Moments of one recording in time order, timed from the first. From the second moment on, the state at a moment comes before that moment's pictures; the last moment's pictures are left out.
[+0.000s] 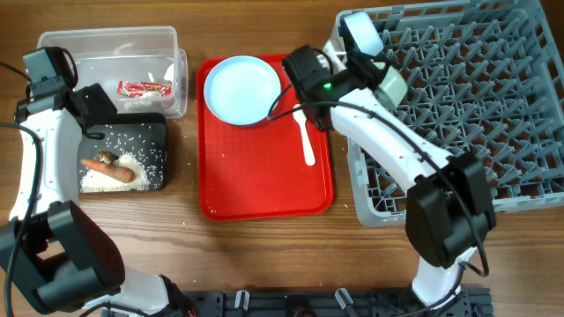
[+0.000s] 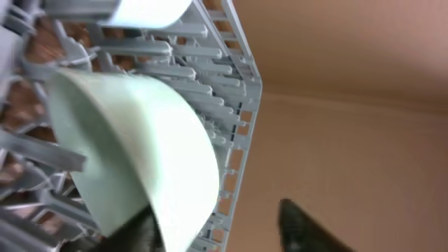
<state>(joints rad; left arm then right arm) 0.35 1.71 1.33 -0.69 -0.27 -0.19 0.56 1.96 1.56 -0.82 1.18 -0.40</state>
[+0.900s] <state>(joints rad) 0.35 1.71 1.33 -0.69 -0.27 -0.19 0.57 1.87 1.56 -0.63 -0.01 -0.09</state>
